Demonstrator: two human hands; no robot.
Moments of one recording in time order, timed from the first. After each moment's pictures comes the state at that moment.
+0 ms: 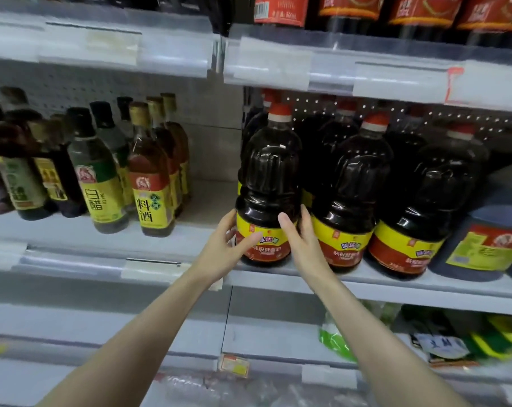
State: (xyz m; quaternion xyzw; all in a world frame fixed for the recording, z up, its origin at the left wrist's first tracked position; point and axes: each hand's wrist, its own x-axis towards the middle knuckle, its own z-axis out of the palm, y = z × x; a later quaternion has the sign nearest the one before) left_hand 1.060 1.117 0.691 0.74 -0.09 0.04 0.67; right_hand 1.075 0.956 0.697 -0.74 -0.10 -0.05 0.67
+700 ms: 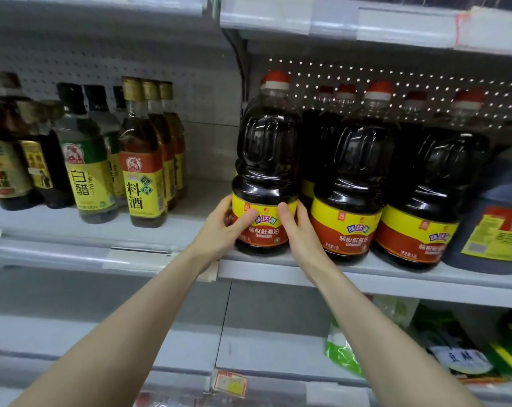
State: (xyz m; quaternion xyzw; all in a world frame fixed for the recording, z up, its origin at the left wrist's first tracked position) left_hand 1.088 1.115 0.661 0.71 -0.12 0.08 0.68; right_hand 1.094 0.953 0.660 -0.72 -0.13 -0.07 0.67
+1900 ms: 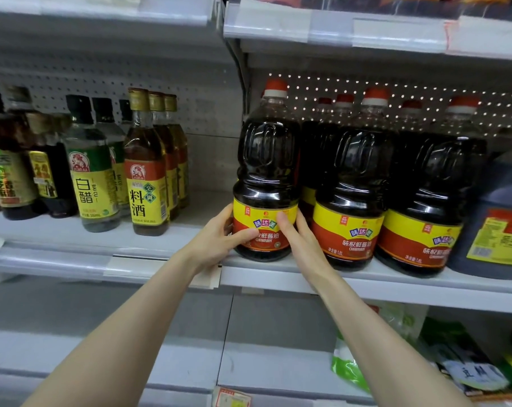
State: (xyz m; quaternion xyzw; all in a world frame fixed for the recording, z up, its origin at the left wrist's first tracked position) left_hand 1.098 1.133 0.657 0.76 -0.18 0.04 0.63; right_hand 1.093 0.952 0.650 -0.73 -0.16 -0.07 0.66
